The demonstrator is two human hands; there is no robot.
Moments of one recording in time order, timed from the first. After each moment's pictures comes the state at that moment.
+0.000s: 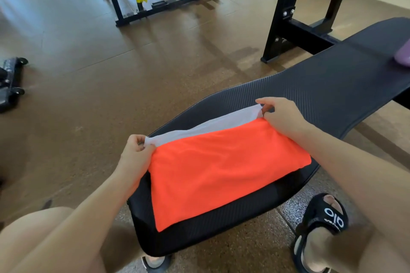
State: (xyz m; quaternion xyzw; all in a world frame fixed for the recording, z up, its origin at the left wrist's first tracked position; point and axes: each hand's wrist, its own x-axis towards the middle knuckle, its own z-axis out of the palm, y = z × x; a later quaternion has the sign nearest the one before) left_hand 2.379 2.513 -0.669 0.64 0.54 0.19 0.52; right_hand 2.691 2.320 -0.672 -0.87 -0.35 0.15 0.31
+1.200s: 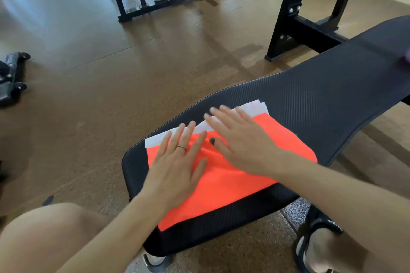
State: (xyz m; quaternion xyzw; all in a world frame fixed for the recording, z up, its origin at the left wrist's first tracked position) left_hand 2.396 2.456 -0.677 0.98 0.21 0.03 0.03; right_hand 2.584 2.348 -0.667 -0.77 -0.63 -0.01 0.12
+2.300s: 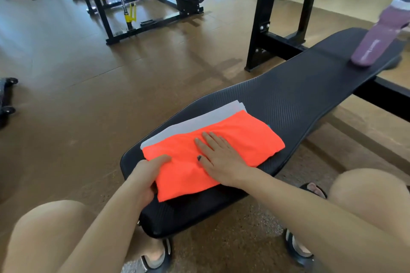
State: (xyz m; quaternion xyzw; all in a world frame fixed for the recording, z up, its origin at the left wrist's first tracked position) left_hand 2.367 2.450 -0.649 0.49 0.59 0.10 0.63; right_hand 2.523 2.319 -0.694 -0.82 -0.53 0.18 0.13
